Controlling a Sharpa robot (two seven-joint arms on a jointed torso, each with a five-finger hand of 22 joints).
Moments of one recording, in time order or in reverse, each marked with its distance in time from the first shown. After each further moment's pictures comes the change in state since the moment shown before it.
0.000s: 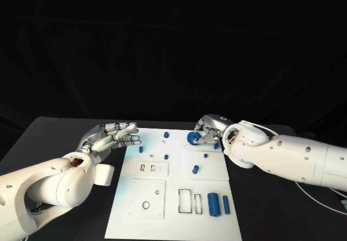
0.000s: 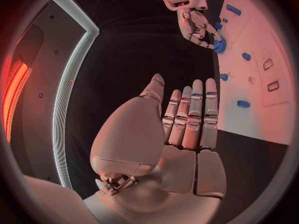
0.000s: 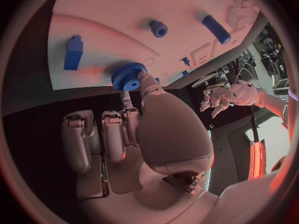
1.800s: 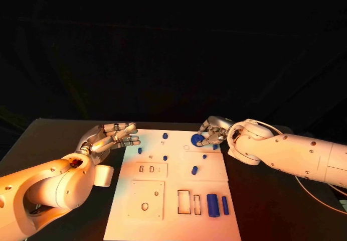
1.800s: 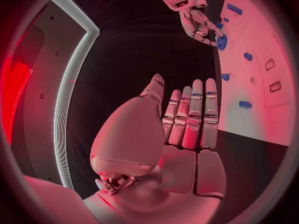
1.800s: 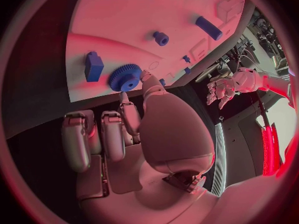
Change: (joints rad) left arm 0.000 0.001 0.000 0.003 -0.001 -0.011 0.012; left_hand 0.000 0.000 0.003 0.003 0.000 0.000 0.000 0.000 0.000 0.000 0.000 0.003 0.000 0.000 0.000 0.008 -0.001 0.000 0.000 0.000 0.000 0.001; right arm 0.012 -0.019 0.001 -0.041 0.165 0.091 0.017; right_hand -0.061 -0.049 -0.058 -0.005 0.012 -0.104 0.028 -0.049 -0.024 -0.087 0.030 -0.115 -0.039 0.000 0.008 -0.013 0.001 0.015 0.000 0.008 -0.027 0.000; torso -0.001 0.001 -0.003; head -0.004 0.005
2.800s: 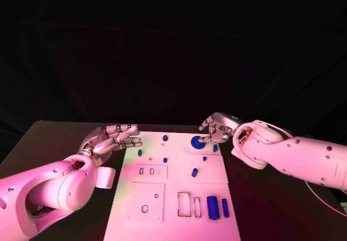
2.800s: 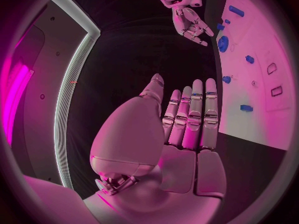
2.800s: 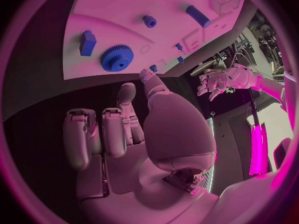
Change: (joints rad) left arm 0.000 -0.003 0.000 0.009 -0.002 -0.006 0.003; left_hand -0.004 -0.004 0.000 0.000 0.000 0.000 0.000 0.000 0.000 0.000 0.000 0.004 0.000 0.000 0.000 0.000 0.000 0.000 0.000 0.000 0.000 0.001; right arm 0.016 -0.069 0.002 0.099 -0.028 -0.116 0.045; right_hand -0.082 -0.014 0.093 -0.115 -0.008 0.064 -0.019 -0.046 -0.033 -0.126 -0.021 -0.471 -0.527 0.000 -0.022 -0.104 -0.009 0.026 0.000 -0.022 -0.055 0.000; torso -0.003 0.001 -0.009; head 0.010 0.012
